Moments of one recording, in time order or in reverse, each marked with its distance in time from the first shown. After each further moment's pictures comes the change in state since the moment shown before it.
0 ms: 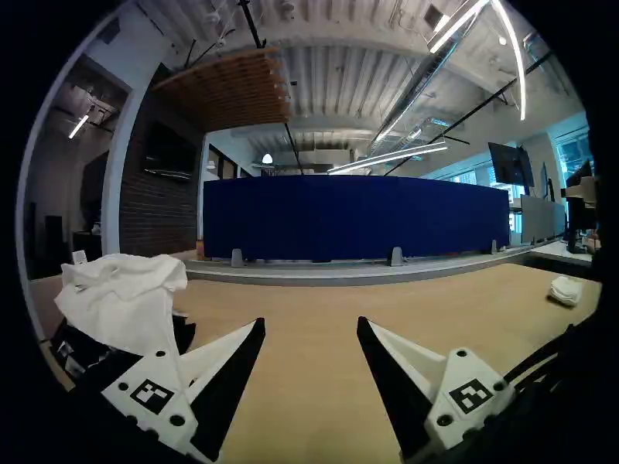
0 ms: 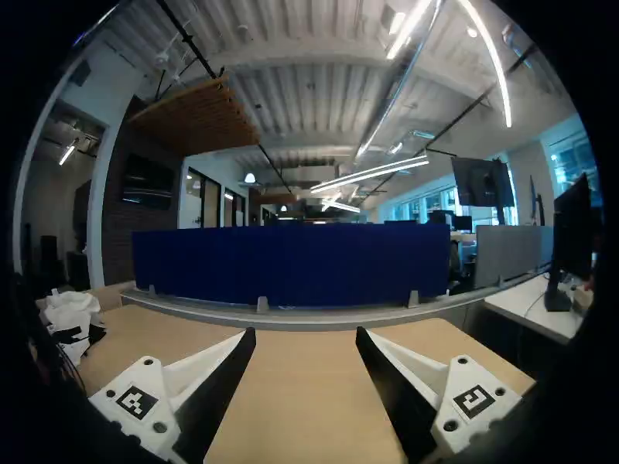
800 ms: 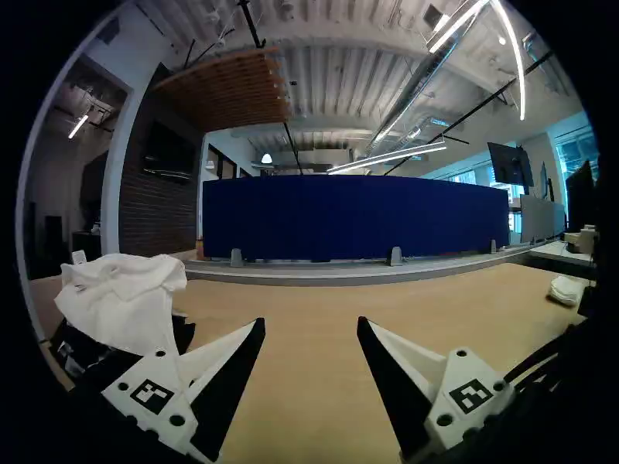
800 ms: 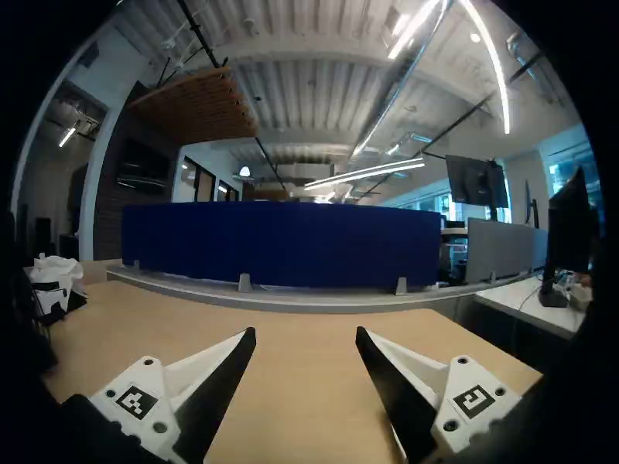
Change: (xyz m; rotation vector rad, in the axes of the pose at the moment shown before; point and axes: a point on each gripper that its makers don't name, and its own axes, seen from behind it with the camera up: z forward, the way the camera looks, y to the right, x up) left arm 0.001 0.001 -0.002 -0.002 0.000 0.001; right arm -0.085 0.033 0.004 -0.039 -0.007 -0.045
